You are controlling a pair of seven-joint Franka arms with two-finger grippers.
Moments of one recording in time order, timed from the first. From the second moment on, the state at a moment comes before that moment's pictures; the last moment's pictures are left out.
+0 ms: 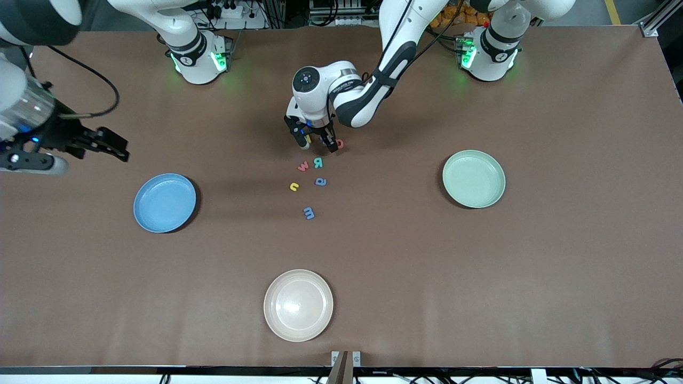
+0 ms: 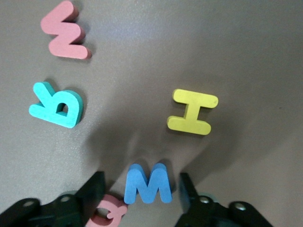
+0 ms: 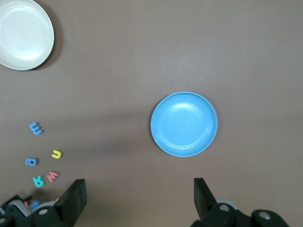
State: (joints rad) left arm -0.95 0.76 -0.17 -1.65 0.14 2.32 -0.14; right arm 0.19 0.05 -0.07 -1.62 0.01 1.65 0.24
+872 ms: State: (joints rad) left arm -0.95 0.75 -0.18 -1.65 0.13 2.31 -0.21; right arm 0.15 0.20 -0.08 -1.62 0.07 1.75 0.36
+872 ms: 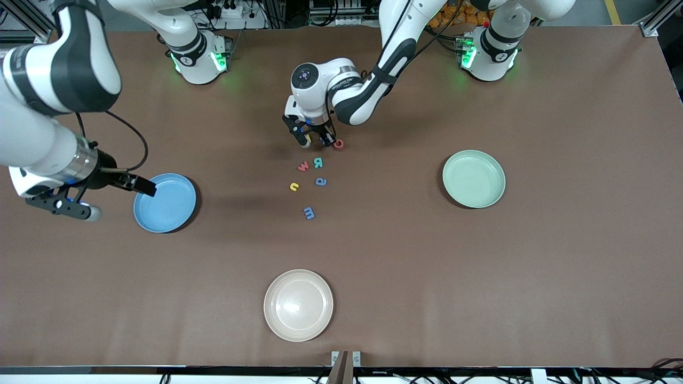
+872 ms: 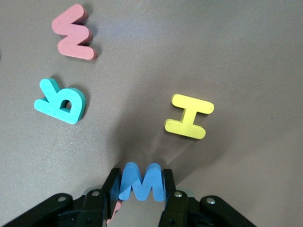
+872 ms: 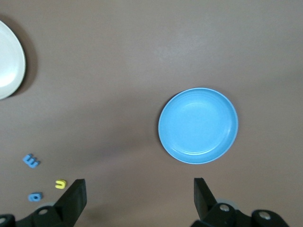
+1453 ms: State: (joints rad) left arm -0.79 0.65 -0.18 -1.61 -0.03 2.03 -0.05; right arm 0.19 0.30 -0.08 -1.63 0.10 1.84 0.39
